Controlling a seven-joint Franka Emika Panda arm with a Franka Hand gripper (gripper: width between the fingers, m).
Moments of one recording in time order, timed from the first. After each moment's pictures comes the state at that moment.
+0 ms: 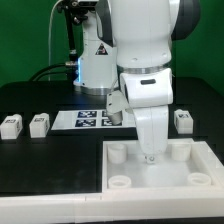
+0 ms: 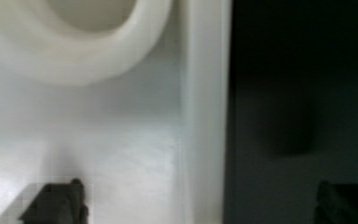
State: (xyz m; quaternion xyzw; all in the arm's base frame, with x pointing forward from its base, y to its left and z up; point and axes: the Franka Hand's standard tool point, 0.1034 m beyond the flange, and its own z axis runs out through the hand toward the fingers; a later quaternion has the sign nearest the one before) arm 0.490 0.066 0.009 -0.72 -0.69 0.00 0.06
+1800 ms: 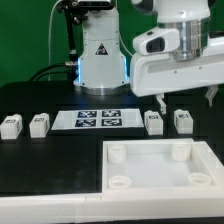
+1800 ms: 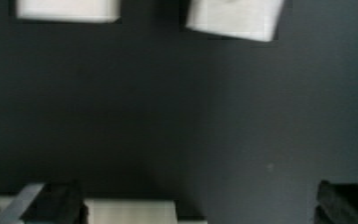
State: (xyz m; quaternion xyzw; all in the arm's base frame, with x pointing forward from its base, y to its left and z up) arm 0.438 0.146 0.060 -1.00 -0.03 0.02 0.05
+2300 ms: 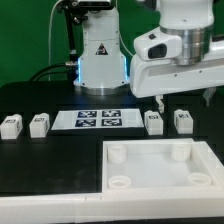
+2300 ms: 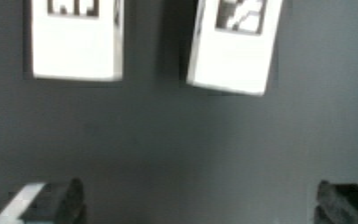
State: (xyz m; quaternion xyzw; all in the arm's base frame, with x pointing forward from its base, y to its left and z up) arm 0.426 0.148 0.062 -0.99 -0.04 0.15 0.03
